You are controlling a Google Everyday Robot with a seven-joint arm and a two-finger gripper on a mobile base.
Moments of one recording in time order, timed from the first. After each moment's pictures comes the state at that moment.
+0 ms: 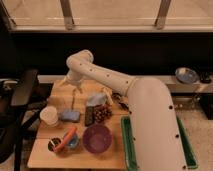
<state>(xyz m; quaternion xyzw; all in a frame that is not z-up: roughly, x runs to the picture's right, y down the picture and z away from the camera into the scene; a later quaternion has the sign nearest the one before) -0.205 -0.004 0.878 -0.10 -0.31 -0.57 0.76</state>
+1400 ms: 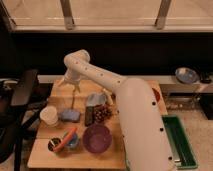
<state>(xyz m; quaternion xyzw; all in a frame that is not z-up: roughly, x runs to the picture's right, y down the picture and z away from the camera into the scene) -0.212 -0.005 0.901 -0.10 -0.32 -0.58 0.74</state>
